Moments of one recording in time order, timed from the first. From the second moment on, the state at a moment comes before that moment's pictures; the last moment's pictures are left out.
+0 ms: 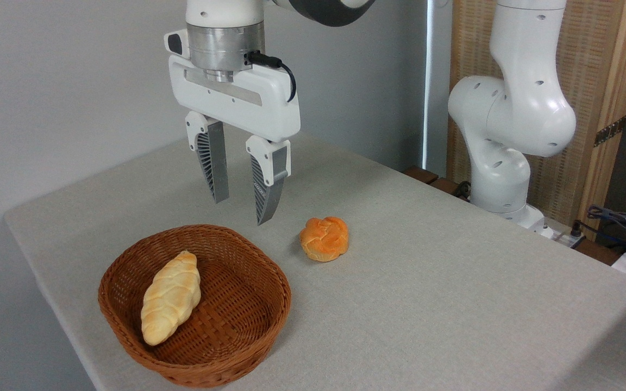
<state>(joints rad) -0.12 -0.14 0.03 -1.89 -0.04 1.88 0.52</state>
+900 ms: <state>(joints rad) -0.22 -0.30 0.02 -2.27 -0.04 1.84 0.53</state>
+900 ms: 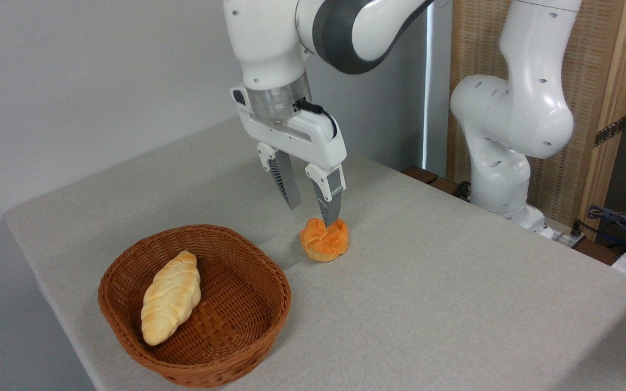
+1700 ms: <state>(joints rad) -0.25 -0.22 0.02 -2.31 -0.01 1.90 0.57</state>
